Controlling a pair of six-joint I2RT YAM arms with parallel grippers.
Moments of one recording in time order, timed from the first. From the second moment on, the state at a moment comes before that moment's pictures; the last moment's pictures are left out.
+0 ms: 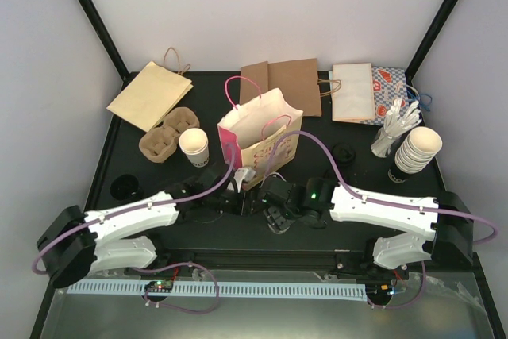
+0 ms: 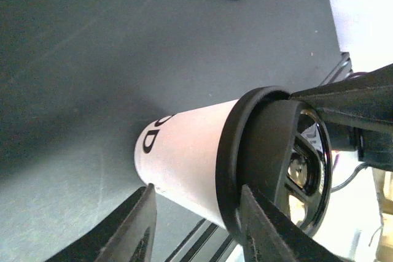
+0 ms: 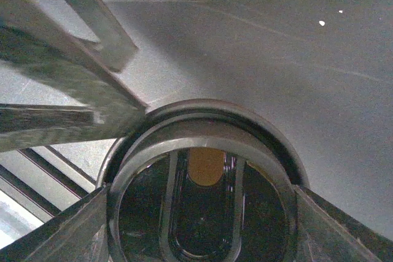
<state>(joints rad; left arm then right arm) -0.89 1.15 0.54 -0.09 0.40 -0.79 1.23 1.34 1.01 -0.90 0.17 0.53</state>
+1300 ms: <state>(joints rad) -0.47 1.21 1.38 -0.79 0.13 -0.23 1.20 1.22 1.78 -1.46 0.34 0.59</state>
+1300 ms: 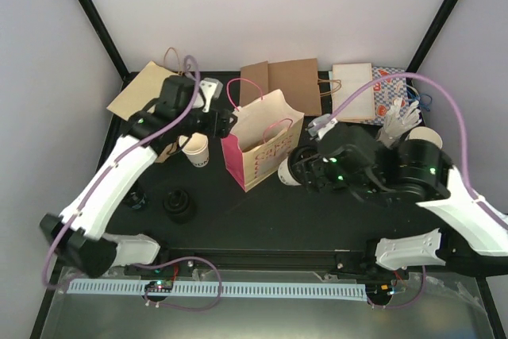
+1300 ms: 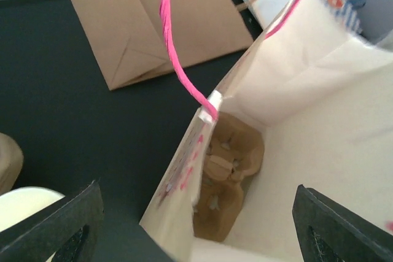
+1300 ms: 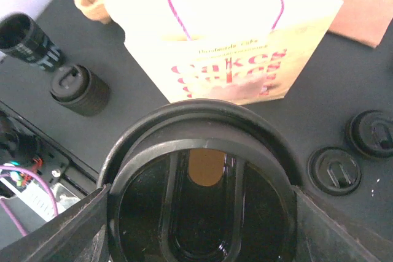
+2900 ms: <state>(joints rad) -0.54 1.39 1.46 -0.83 0.33 0.11 1.15 1.39 1.84 -1.12 0.57 0.25</state>
